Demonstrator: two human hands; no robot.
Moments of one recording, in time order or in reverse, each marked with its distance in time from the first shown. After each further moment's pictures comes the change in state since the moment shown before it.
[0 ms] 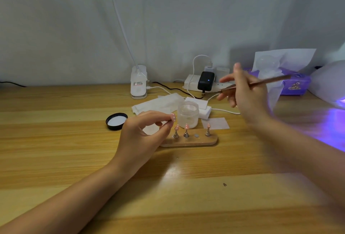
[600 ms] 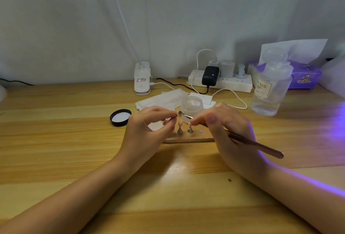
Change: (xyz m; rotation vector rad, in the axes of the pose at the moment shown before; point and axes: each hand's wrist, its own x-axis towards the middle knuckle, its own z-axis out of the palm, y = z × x) left_hand 0.000 0.003 0.002 0.057 -0.029 -0.067; right_hand -0.067 0.021 0.019 -0.220 -0.215 -0.641
